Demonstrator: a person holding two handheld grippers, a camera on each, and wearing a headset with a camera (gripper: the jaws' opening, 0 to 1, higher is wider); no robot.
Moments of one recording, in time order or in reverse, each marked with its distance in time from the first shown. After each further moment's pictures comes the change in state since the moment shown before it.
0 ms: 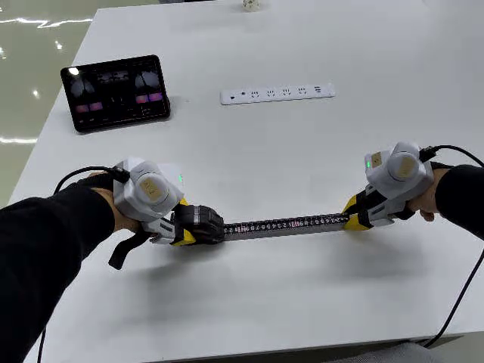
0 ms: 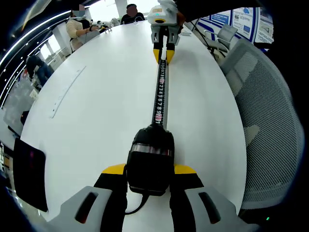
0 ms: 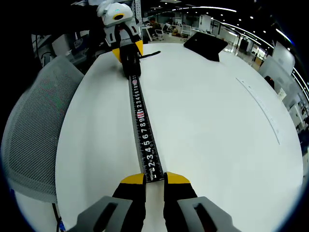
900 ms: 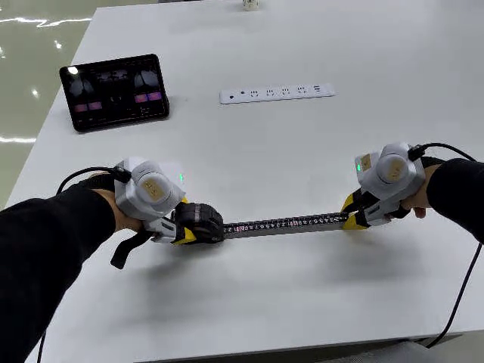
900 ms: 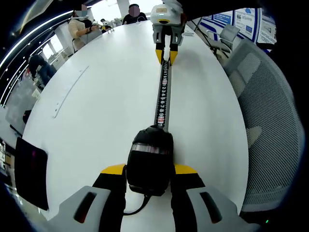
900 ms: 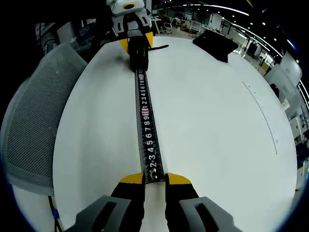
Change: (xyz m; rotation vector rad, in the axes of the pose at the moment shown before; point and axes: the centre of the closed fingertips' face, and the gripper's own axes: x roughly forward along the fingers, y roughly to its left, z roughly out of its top) left arm -0.001 0.002 0.003 -0.022 -0.001 0.025; right arm 0.002 0.001 0.001 -0.092 0.080 -0.009
